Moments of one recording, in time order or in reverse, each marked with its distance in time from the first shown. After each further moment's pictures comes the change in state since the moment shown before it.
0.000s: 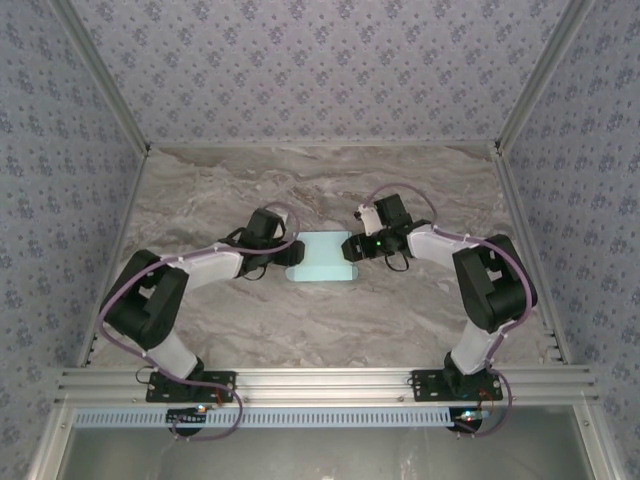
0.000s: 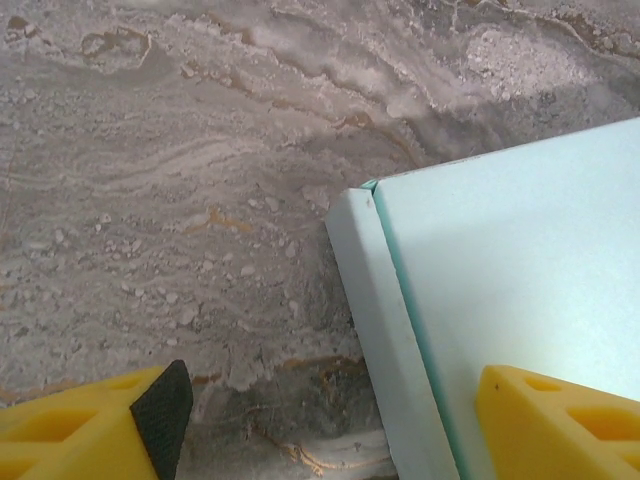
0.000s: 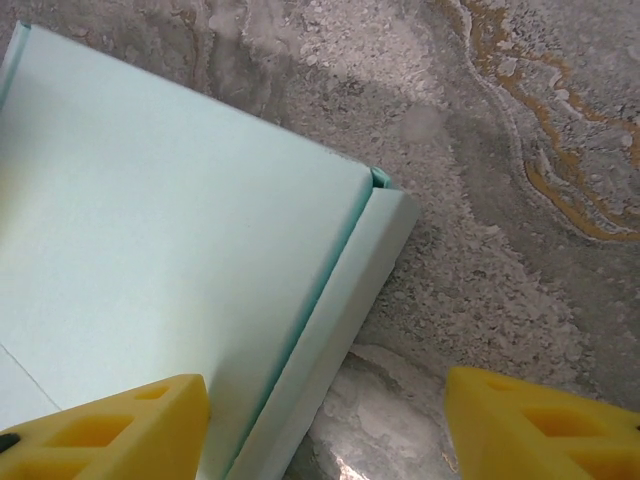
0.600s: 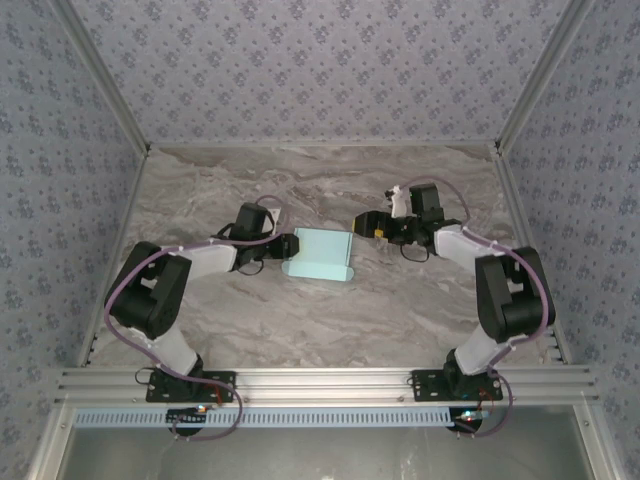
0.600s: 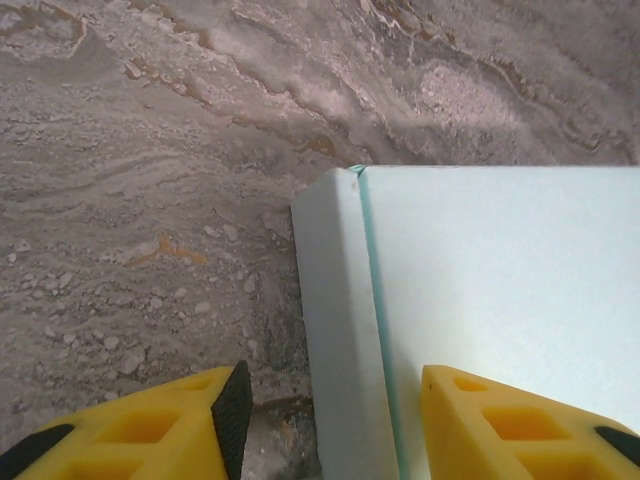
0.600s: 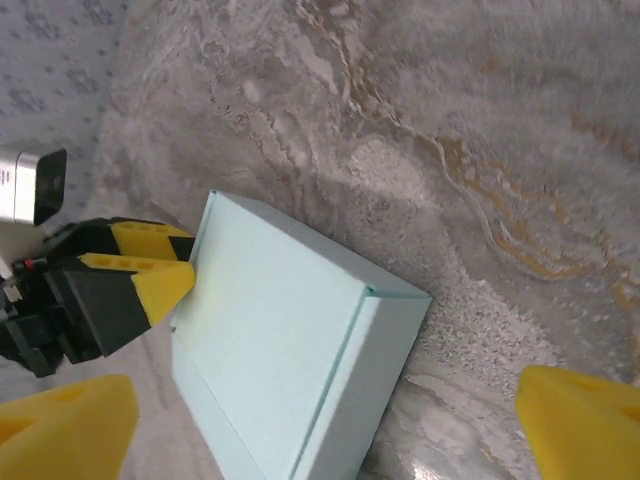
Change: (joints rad) left arm 0.123 0.062 -0.009 0.115 0.299 -0.076; right arm -0.200 -0.063 -0.062 0.183 -0.344 0.334
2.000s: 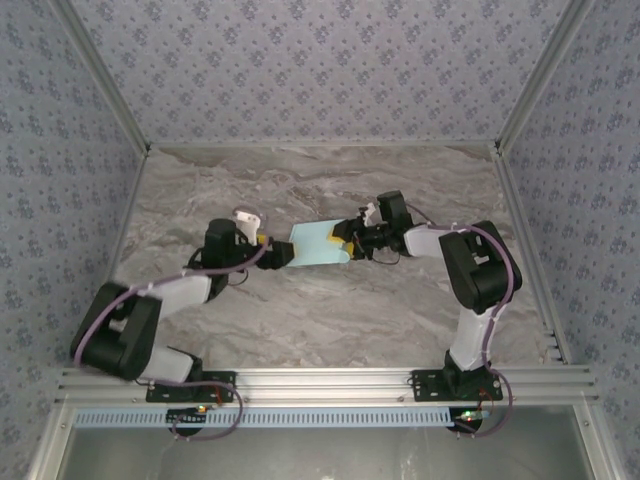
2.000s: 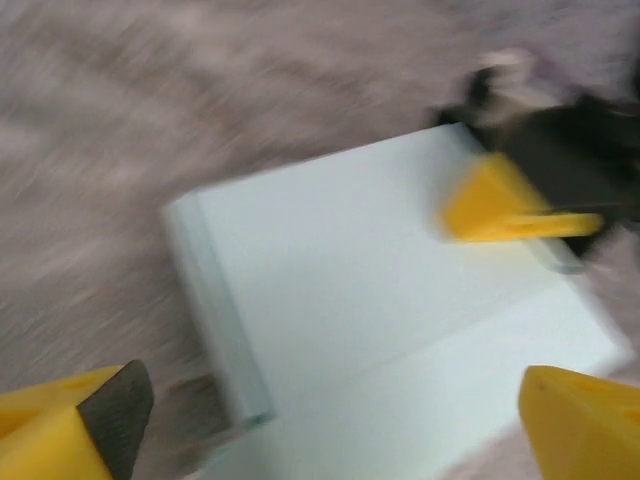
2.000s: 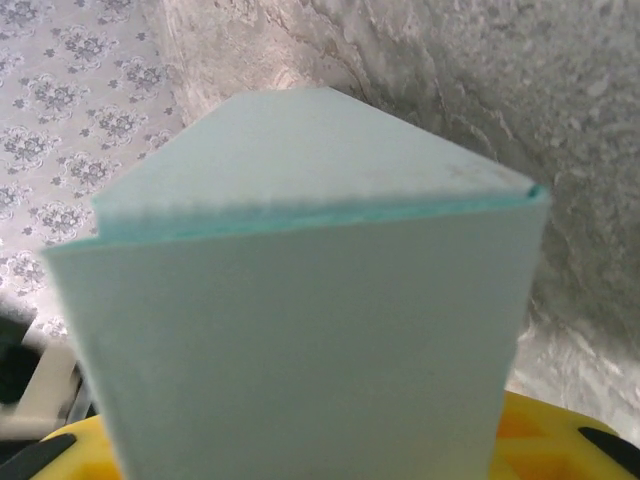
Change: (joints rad) left arm 0.006 -0.369 -0.342 0.392 0.167 0.154; right arm 0.151 0.201 0.062 0.156 -0.175 0.639
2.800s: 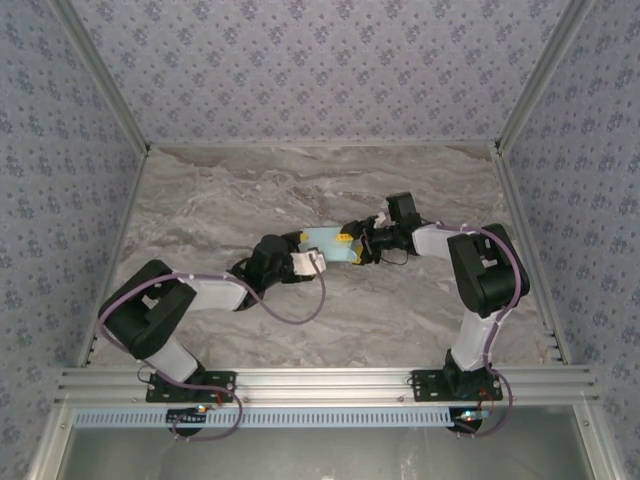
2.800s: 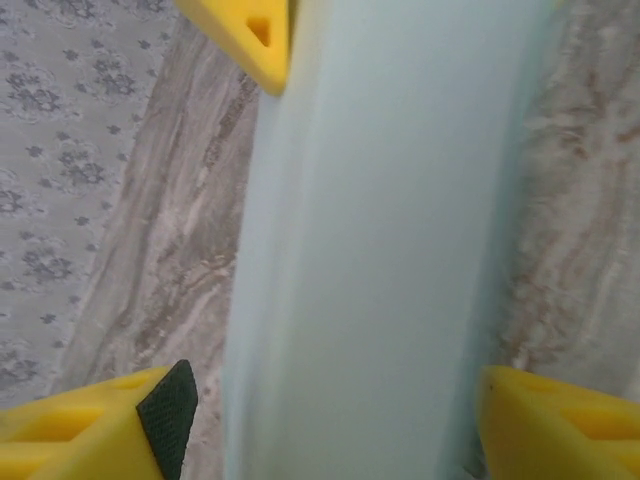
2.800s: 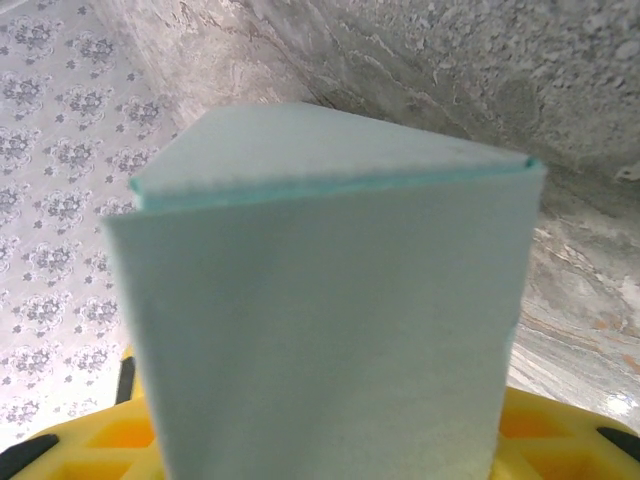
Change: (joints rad) left arm -0.298 0.270 0.111 0.072 -0.504 1.114; right arm -0.048 -0.037 -0.026 -0.082 -0.061 0.202
